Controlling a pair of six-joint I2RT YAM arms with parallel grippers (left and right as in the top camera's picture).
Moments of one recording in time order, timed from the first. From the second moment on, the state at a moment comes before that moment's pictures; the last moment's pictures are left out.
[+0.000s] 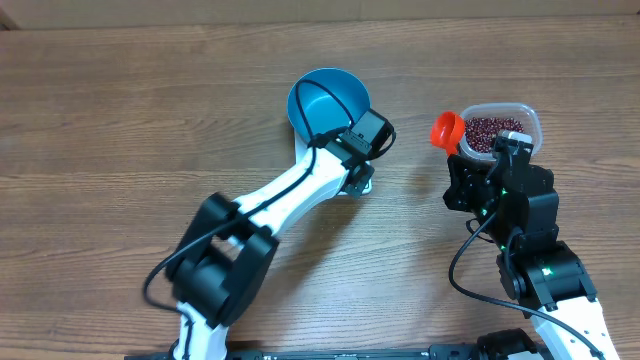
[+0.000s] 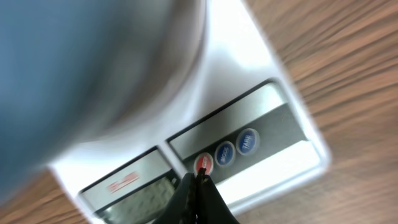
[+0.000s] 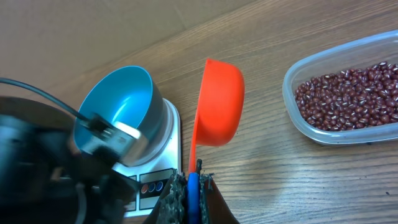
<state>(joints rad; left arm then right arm) -0.69 2.01 1.47 -0.71 -0.22 -0.14 0.19 0.89 0.69 -0.33 -0.04 0.46</state>
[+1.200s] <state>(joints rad) -0.33 1.45 1.48 -1.09 0.17 0.24 0.19 0.89 0.69 -0.33 -0.05 0.46</state>
